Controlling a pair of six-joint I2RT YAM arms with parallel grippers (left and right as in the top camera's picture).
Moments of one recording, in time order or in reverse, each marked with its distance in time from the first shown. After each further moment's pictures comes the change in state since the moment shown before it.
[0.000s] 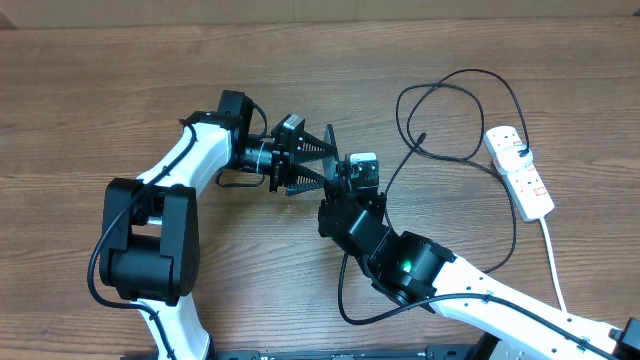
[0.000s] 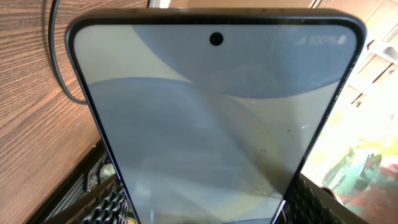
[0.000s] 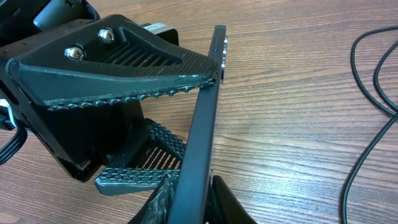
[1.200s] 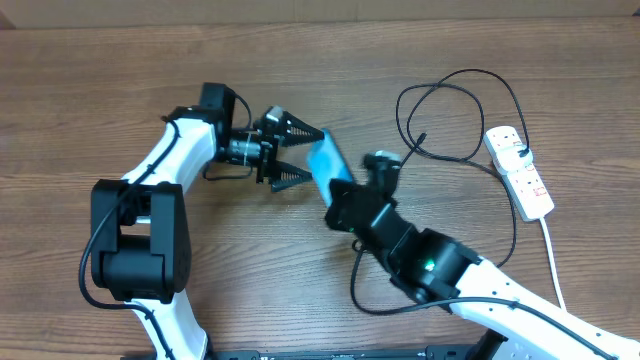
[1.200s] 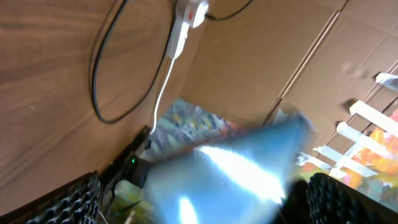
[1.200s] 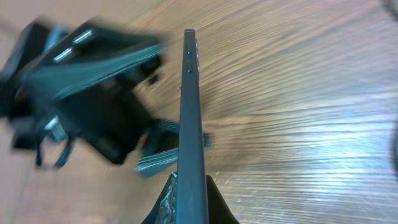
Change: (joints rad) left arm 0.085 0.000 0.040 0.024 -0.103 -0.050; right arm -0.080 -0.093 0.000 -0.075 -0.151 0.326
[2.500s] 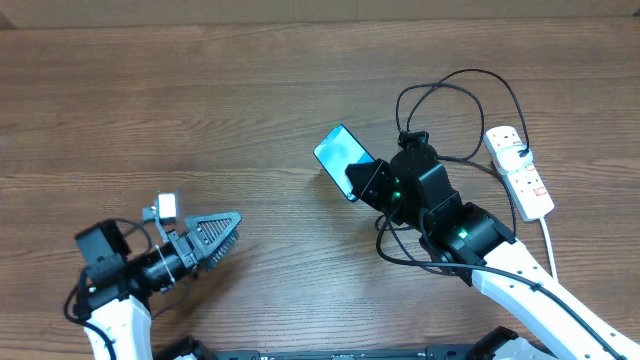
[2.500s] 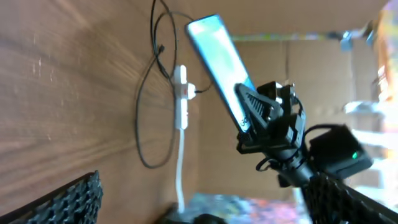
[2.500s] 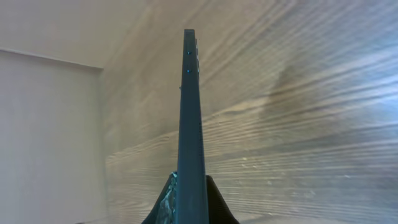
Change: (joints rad) left arm 0.589 -0.999 -0.873 0.140 0.014 0.145; right arm -0.274 -0.012 0.000 0.034 -0.438 0.107
